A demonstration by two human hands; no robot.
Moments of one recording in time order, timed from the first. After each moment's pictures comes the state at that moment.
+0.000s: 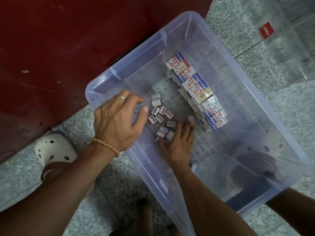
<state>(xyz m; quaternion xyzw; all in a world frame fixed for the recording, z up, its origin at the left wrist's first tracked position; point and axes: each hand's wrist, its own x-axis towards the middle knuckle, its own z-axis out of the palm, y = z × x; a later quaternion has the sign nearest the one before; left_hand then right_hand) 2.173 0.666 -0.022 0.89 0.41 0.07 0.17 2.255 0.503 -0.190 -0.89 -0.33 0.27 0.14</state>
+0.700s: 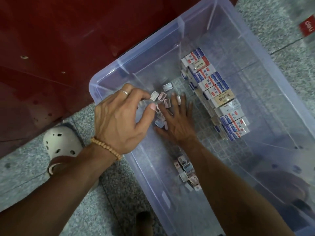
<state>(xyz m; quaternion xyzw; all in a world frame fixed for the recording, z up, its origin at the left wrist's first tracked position) 2.178 0.661 -0.024 0.88 0.44 0.11 0.14 2.301 0.582 -0.245 -0.73 -0.66 0.13 0.12</state>
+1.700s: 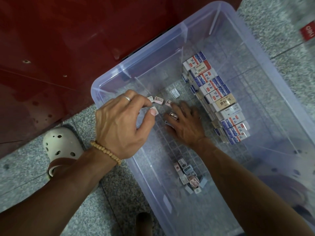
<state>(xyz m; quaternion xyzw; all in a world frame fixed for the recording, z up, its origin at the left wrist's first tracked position) 2.176 0.663 -0.023 0.88 0.43 0.11 0.15 2.335 0.575 -0.242 -0.66 -0.75 0.05 0.08</state>
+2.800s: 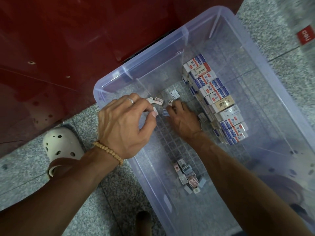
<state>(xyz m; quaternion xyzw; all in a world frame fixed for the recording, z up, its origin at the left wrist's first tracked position) 2.175 0.664 -0.023 0.89 0.42 0.11 0.15 2.328 0.600 -0.229 -0.69 -0.70 0.10 0.13</state>
